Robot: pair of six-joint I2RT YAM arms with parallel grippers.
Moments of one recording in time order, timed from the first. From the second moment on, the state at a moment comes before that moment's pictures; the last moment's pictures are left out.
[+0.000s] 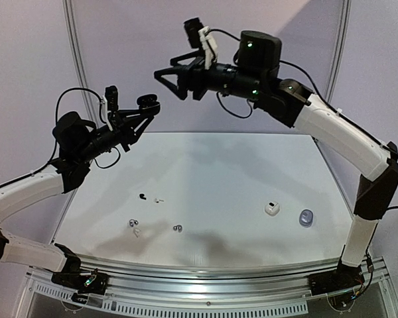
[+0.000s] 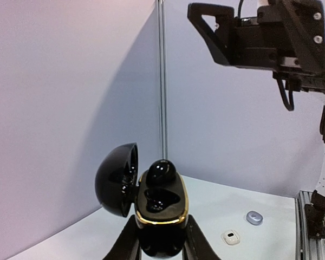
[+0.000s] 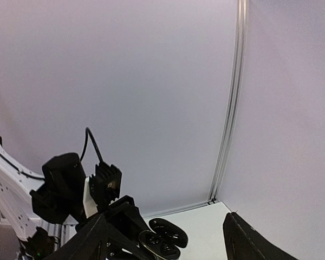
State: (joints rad) left arm -0.47 1.18 0.82 0.61 0.50 -0.11; right arm 0.95 1.87 2.13 -0.15 -0.26 -0.02
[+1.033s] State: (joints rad) left arm -0.17 1.10 0.66 0.40 0.55 -0.15; right arm 0.92 2.37 2.07 -0.25 -0.34 0.30
